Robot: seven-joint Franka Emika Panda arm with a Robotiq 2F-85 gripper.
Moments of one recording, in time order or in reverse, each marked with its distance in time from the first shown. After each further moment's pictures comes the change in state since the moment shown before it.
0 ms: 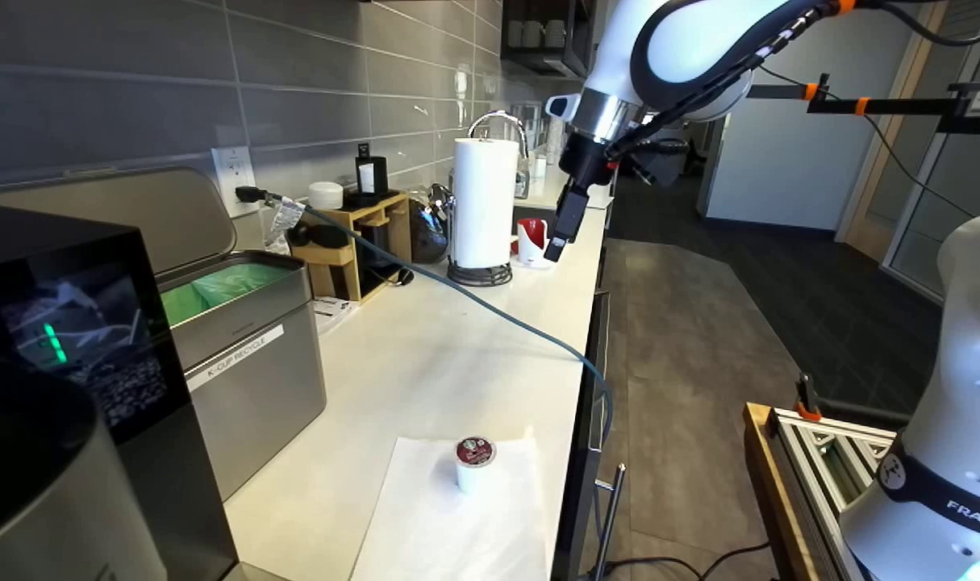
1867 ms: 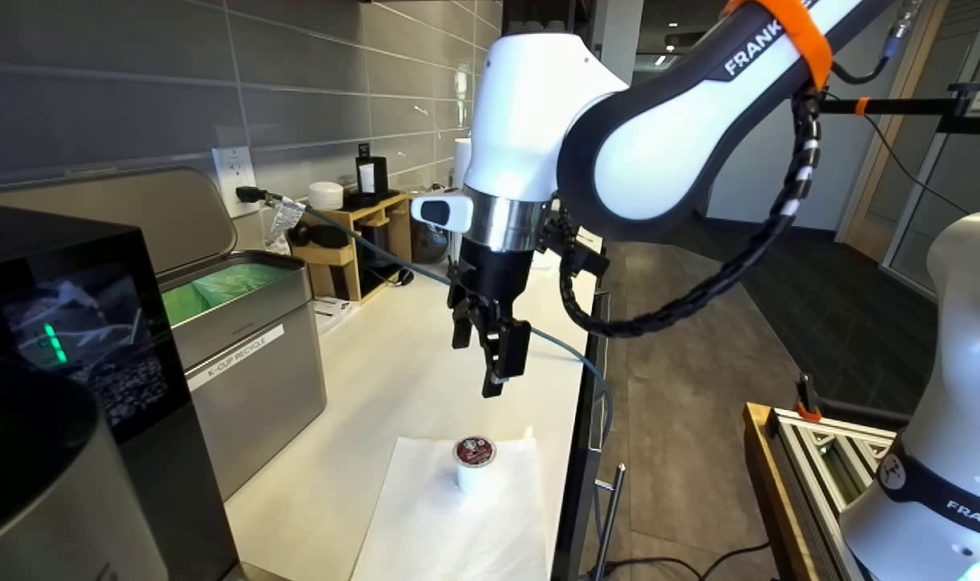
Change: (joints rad) arm 0.110 0.315 0.338 0.100 -0.053 0.085 -0.148
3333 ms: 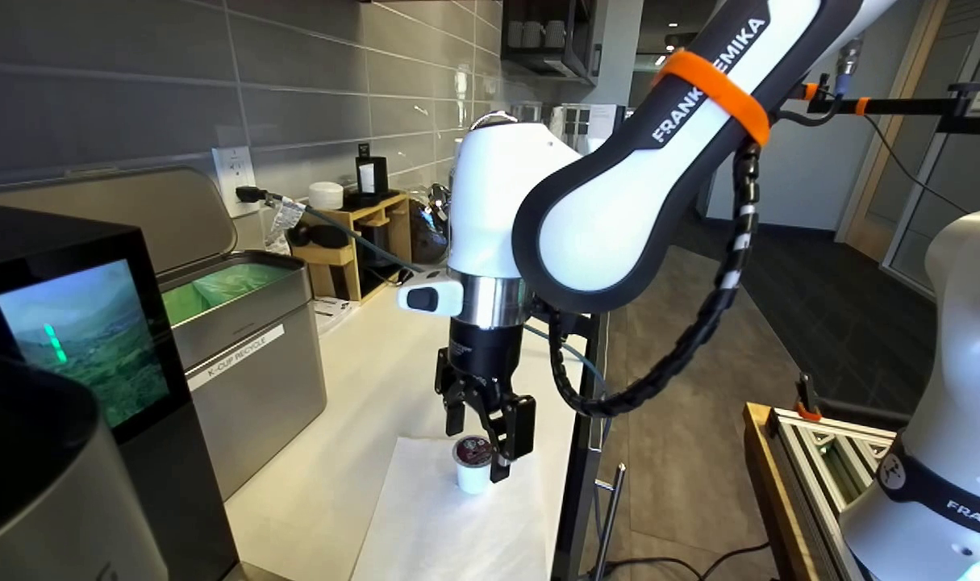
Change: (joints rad) arm 0.019 0.168 0.049 0.033 0.229 0.010 -0.293
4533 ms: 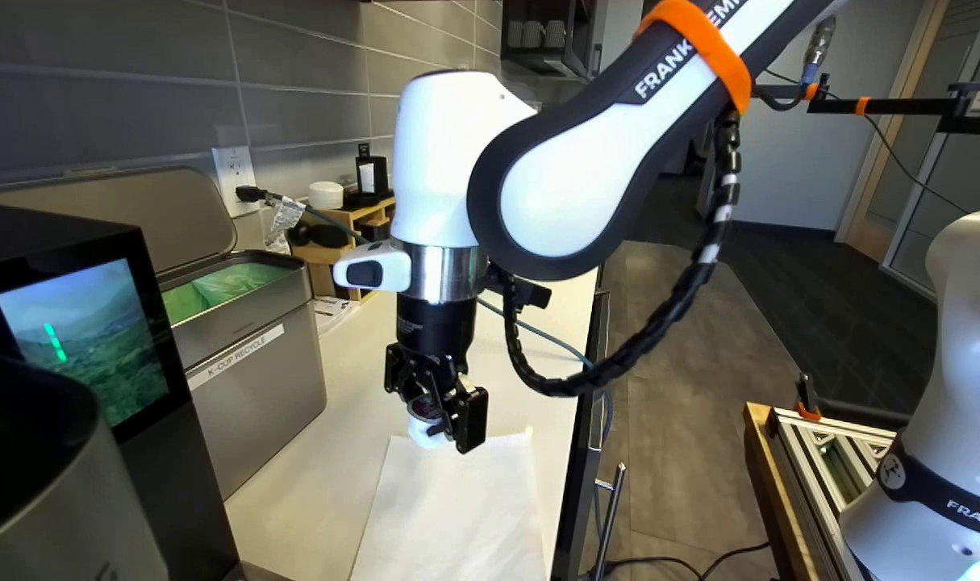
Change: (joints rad) arm -0.007 0.035 0.049 0.161 -0.124 -0.102 0.002
